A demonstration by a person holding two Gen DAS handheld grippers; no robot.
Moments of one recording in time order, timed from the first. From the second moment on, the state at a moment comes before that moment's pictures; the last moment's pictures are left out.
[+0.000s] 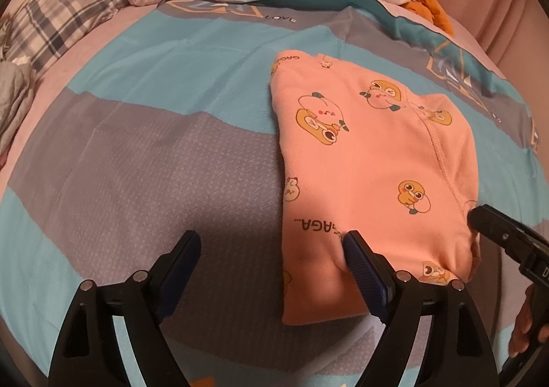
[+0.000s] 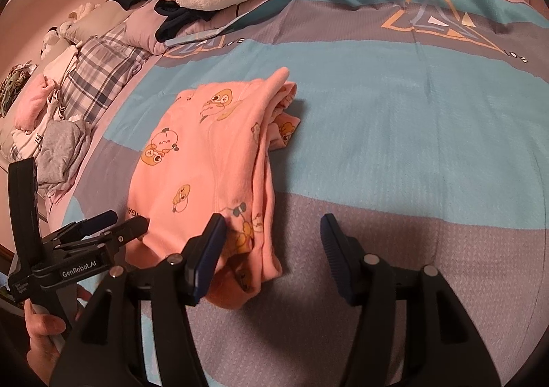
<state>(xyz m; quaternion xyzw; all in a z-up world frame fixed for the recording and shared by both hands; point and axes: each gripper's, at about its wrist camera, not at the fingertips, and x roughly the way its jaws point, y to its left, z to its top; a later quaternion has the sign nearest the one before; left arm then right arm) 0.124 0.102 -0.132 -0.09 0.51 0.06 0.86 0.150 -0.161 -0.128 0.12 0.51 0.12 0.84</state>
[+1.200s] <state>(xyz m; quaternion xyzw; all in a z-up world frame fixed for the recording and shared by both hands) 0.048 0.073 -0.053 -0.06 0.45 0.04 0.89 0.056 -0.119 -0.029 0.02 0.42 0.13 0.90</state>
